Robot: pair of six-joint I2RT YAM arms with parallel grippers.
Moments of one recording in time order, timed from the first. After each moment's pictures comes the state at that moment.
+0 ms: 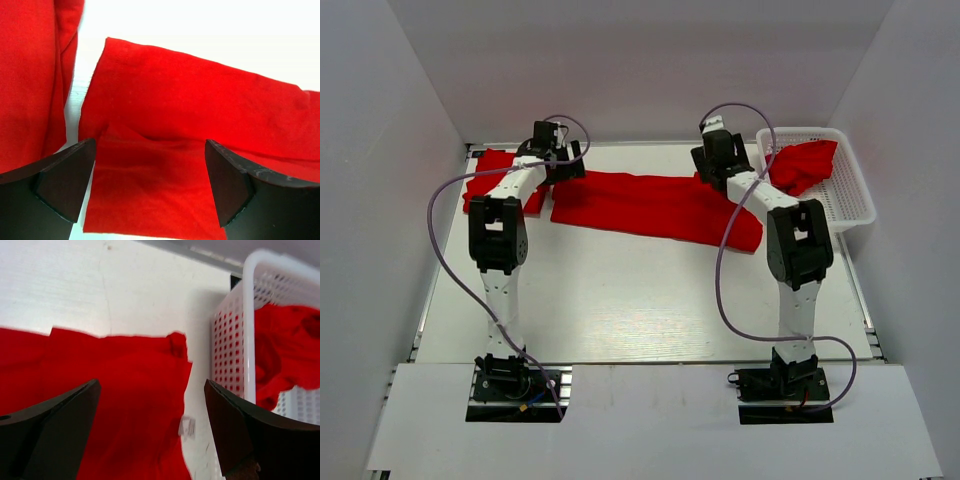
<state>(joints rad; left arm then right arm) -0.12 2.27 1.91 -0.47 0.03 -0.28 0.35 2.10 1.62 -0.08 0.49 -0.24</state>
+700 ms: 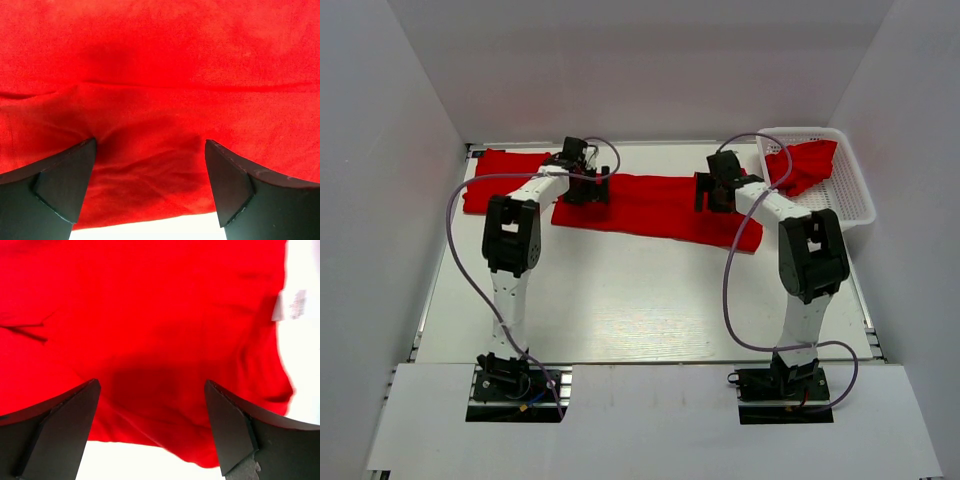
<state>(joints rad) -0.24 2.30 1.85 -0.56 0.12 -0.17 0.35 1.93 1.41 -0.40 0.24 0.28</state>
